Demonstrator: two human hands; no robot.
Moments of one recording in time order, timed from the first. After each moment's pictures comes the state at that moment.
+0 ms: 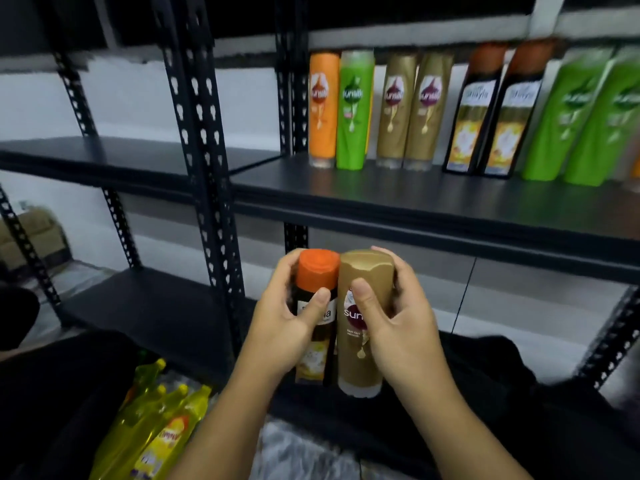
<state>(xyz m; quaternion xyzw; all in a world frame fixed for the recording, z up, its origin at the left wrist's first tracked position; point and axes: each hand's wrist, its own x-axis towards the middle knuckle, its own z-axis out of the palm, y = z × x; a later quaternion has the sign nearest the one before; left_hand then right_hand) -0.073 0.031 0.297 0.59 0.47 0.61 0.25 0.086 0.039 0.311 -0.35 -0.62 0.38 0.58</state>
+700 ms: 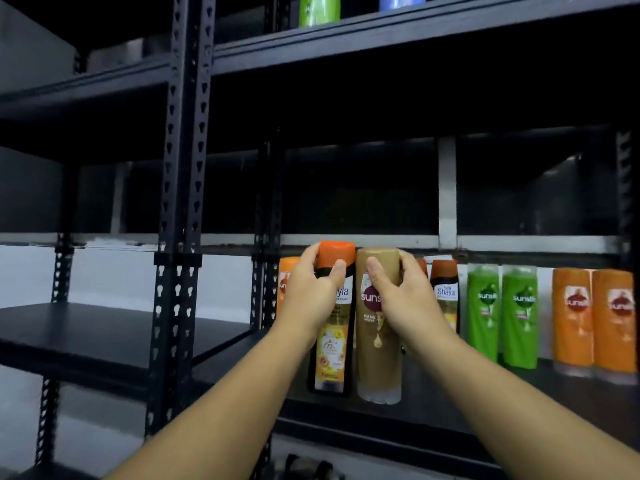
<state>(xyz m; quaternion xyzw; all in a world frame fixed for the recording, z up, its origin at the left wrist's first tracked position) -0.019 0.150 0.553 0.62 0.36 0.67 0.19 0.131 0.144 0.553 -0.34 -0.64 0.21 0.65</state>
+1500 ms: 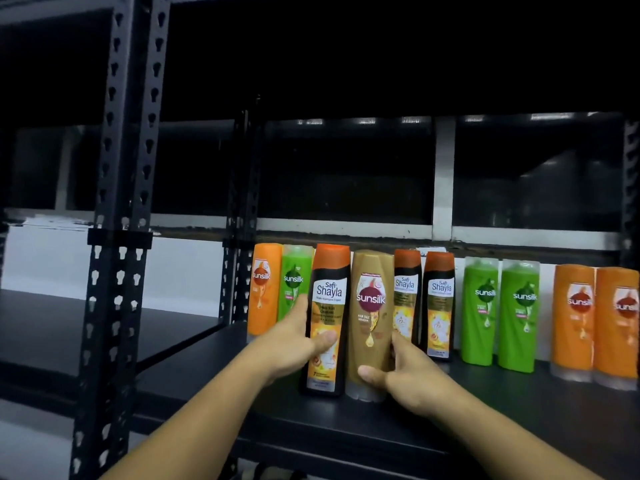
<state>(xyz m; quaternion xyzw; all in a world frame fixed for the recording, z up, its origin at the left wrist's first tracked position) -0.048 0.249 0.487 0.73 0.45 0.45 0.26 0.178 0.241 0.460 -0.51 -0.72 0.27 0.40</state>
